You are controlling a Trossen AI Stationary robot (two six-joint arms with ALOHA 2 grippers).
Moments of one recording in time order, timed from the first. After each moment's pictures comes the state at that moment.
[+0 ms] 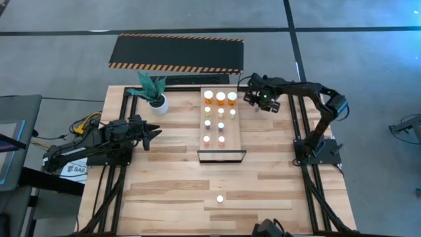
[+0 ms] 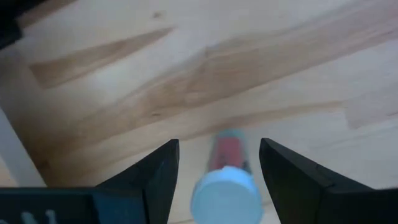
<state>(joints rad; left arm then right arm) 0.30 0.04 0.13 -0.42 -0.07 -0.35 -0.79 1.72 1.03 -0.65 0.02 1.15</state>
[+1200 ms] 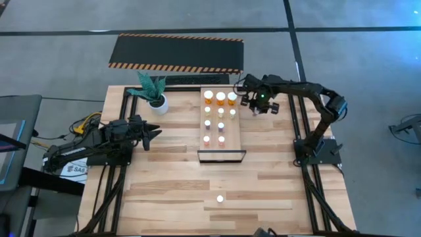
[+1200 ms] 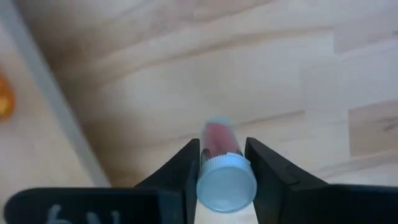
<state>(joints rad) 0.30 0.04 0.13 -0.42 -0.07 -0.35 -0.71 1.71 1.16 -0.91 -0.04 1.15</state>
